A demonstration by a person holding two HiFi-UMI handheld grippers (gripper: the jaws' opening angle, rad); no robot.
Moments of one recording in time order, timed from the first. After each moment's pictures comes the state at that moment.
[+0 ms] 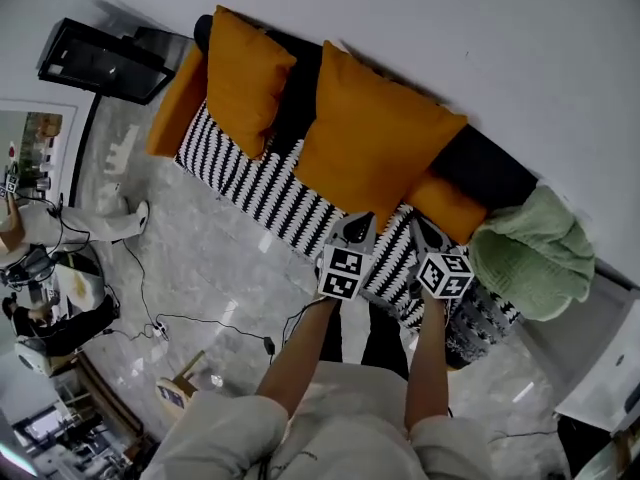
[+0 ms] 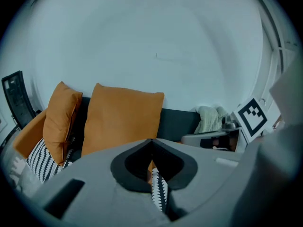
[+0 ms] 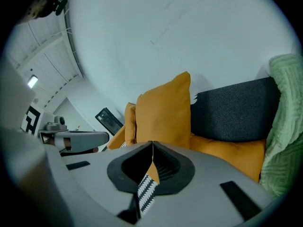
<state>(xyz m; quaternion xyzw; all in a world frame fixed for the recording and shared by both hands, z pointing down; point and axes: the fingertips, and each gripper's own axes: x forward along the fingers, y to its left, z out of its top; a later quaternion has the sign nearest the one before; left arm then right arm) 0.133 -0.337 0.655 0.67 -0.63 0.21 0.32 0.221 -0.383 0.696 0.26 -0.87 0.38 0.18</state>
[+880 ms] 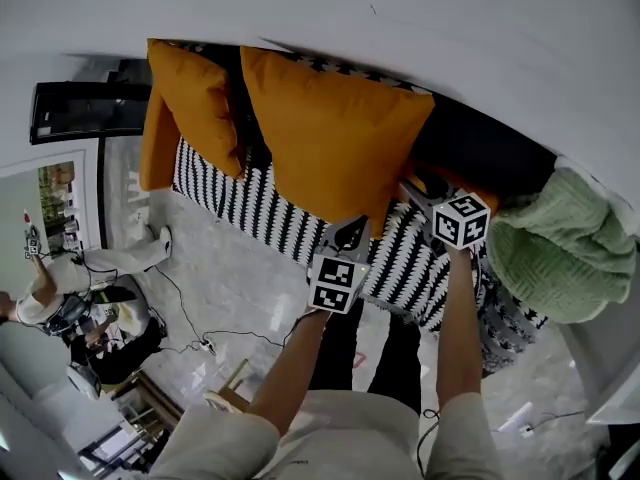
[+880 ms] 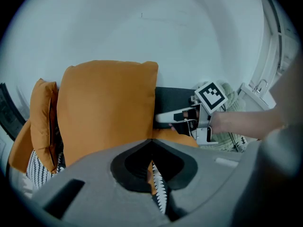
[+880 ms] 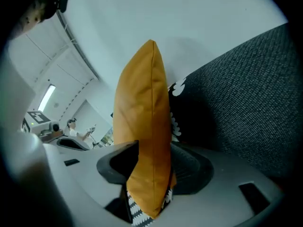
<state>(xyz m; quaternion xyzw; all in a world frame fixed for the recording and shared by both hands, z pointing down) 0.166 -0.392 0.756 0.68 -0.58 0.30 0.33 0.201 -0.499 0.813 0.13 -0.89 0.40 0.15</state>
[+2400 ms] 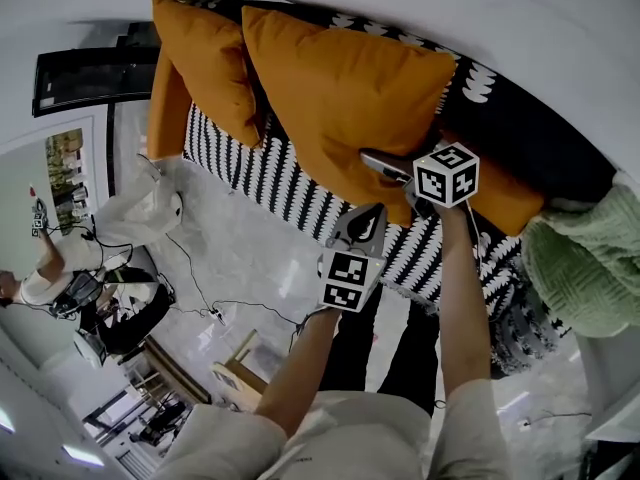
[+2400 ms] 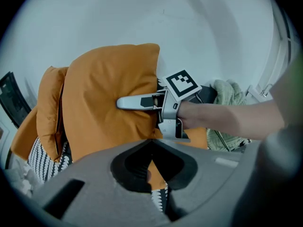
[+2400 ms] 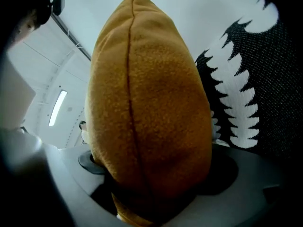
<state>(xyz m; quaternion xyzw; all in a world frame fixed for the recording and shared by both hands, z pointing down) 0.115 -0.367 0.781 0.65 -0.60 0.29 0.36 0.043 -0.483 0.813 0.04 -0.90 0.42 0.11</state>
